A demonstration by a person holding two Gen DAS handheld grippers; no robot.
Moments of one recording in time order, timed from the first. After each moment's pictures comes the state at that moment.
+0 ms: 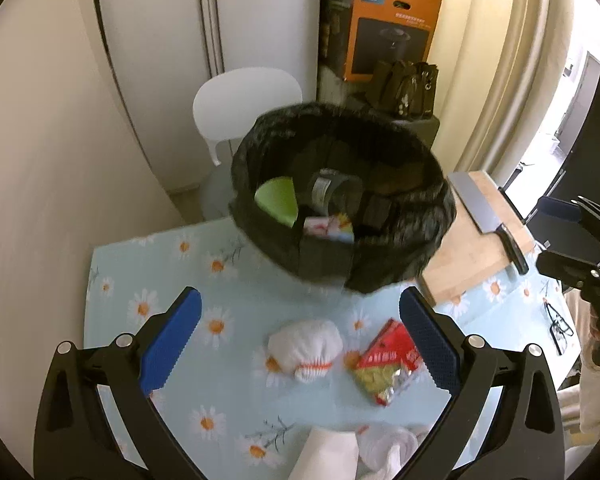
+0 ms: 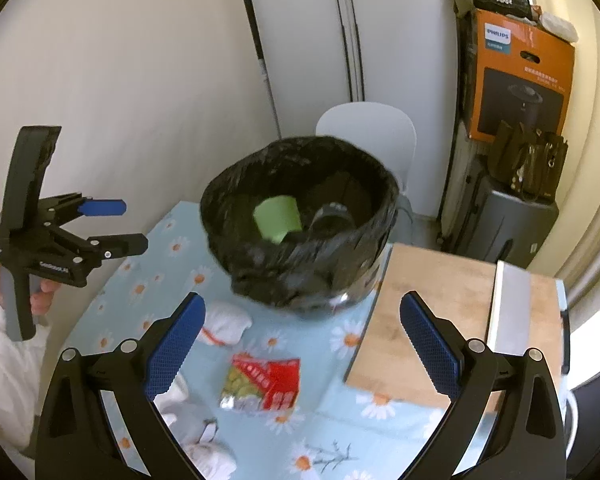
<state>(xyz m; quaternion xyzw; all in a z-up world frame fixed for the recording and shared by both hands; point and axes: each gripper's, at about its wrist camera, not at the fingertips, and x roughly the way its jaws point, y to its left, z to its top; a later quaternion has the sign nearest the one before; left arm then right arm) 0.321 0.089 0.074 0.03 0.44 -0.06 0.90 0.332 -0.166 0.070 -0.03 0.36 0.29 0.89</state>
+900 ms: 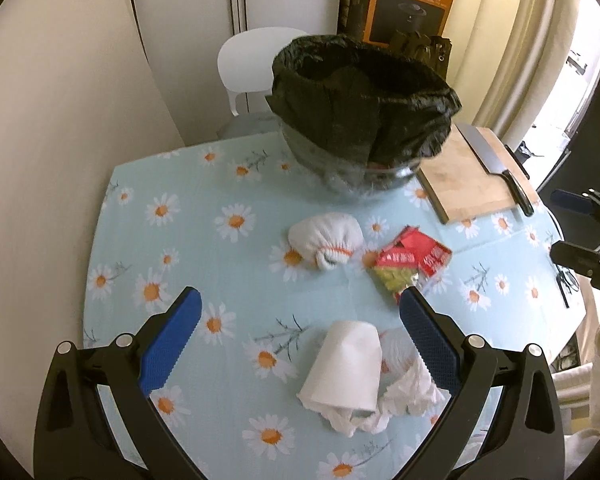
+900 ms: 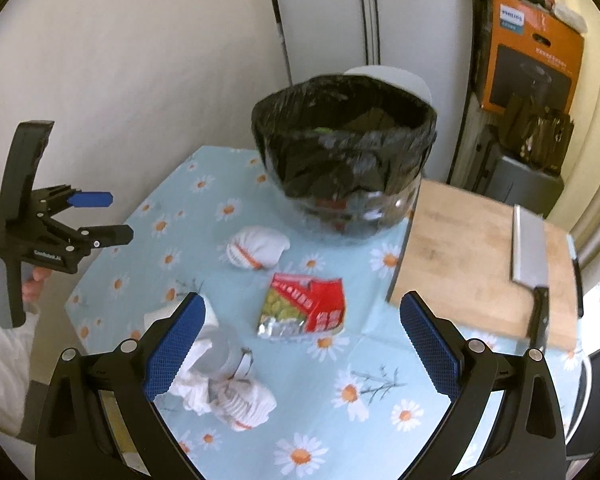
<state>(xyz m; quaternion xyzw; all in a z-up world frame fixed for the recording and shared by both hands) 0.219 0.122 0.026 0.01 0.48 -0.04 0.88 0.246 -0.141 0.025 -0.06 0.41 0.29 0.86</state>
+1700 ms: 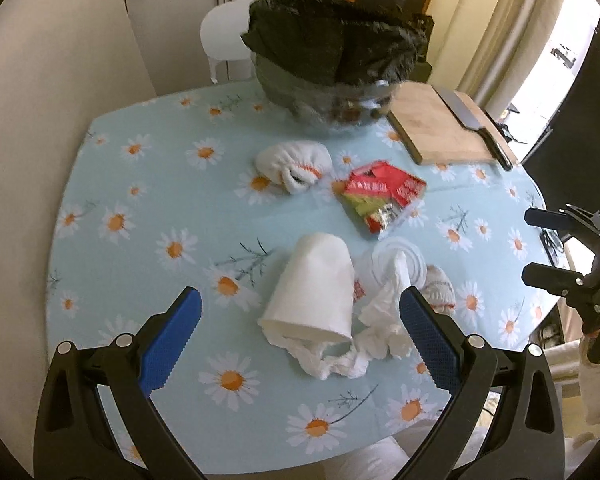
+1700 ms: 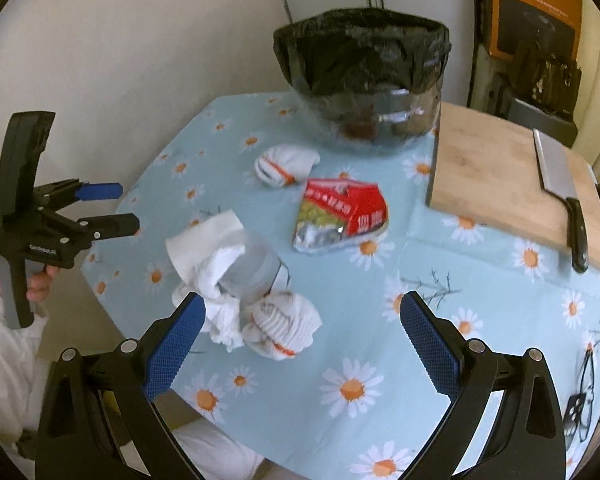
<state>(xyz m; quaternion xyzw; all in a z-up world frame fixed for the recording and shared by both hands) 0.163 0.108 -0.021 -0.01 0.51 -0.07 0.86 0.183 -0.143 -0.035 -0.04 0.47 0.30 0.83</state>
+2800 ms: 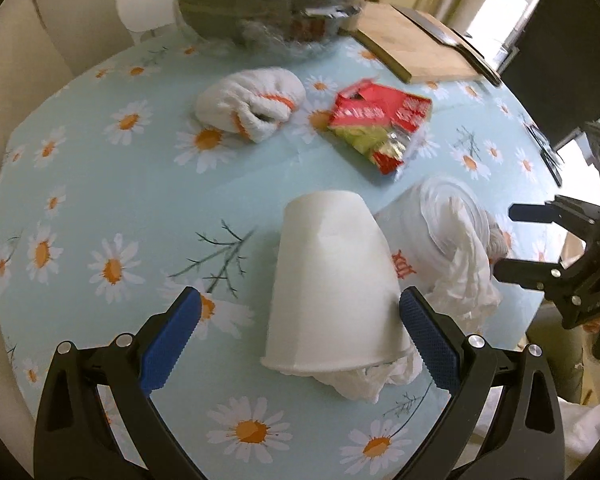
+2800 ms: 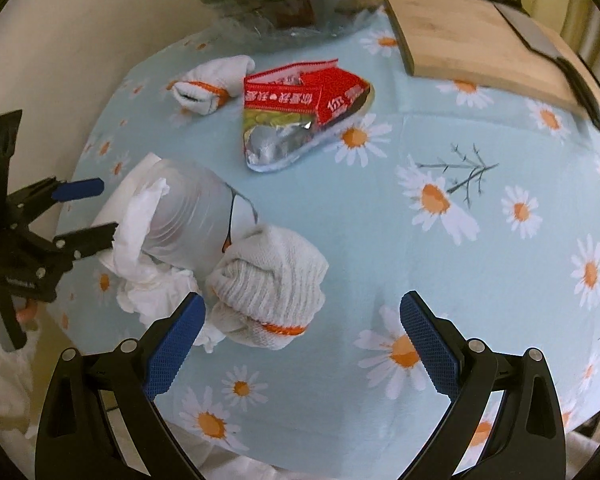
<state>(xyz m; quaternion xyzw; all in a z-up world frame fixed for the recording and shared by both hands) 0.215 0.106 -0.103 0.06 0.57 -0.20 0.80 0.187 -0.113 -0.128 0.04 0.58 0.17 0.79</state>
